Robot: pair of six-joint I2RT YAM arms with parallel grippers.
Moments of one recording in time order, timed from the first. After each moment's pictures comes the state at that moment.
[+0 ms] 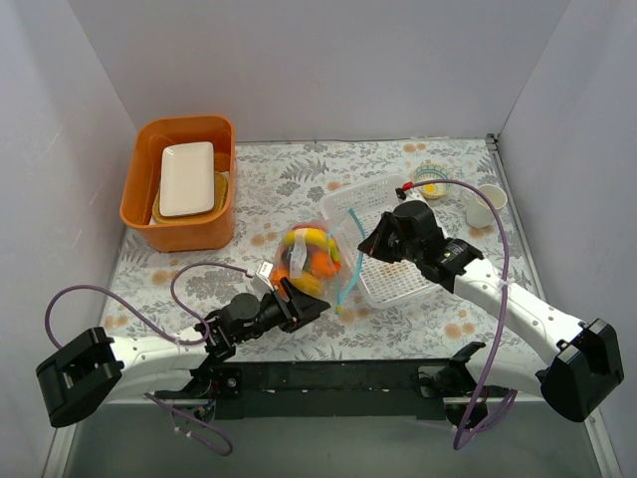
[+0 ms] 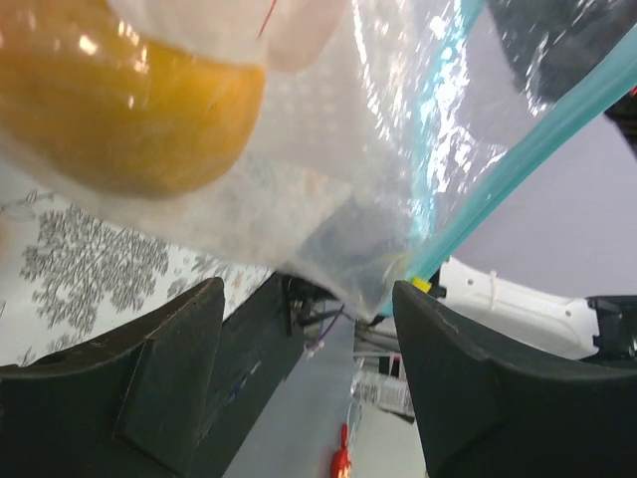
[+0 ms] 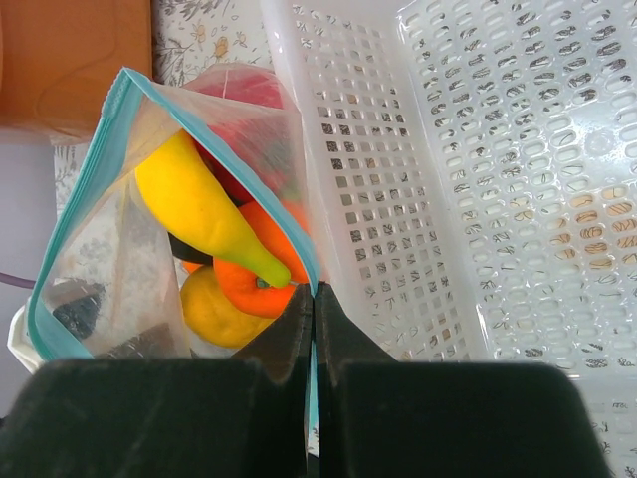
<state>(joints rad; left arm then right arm) -0.99 0.96 0.11 0.61 0.02 -1.37 0.67 1.15 0.87 -0.34 0.01 0.81</state>
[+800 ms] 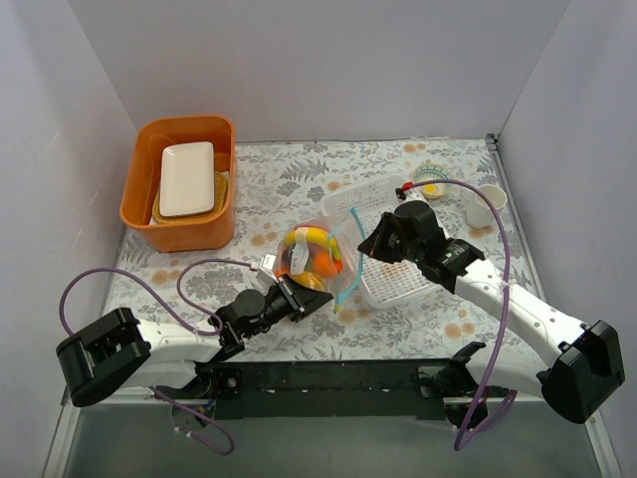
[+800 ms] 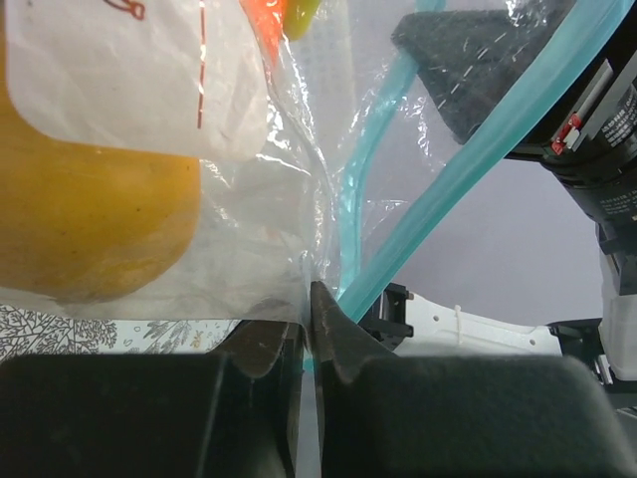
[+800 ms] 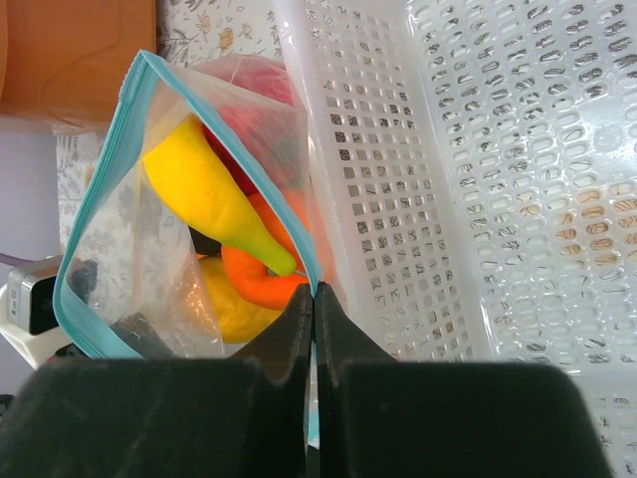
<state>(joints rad) -1.00 1.17 0.15 0.91 -0.06 -1.37 0.67 1.13 0.87 -0.35 -0.01 0.81</state>
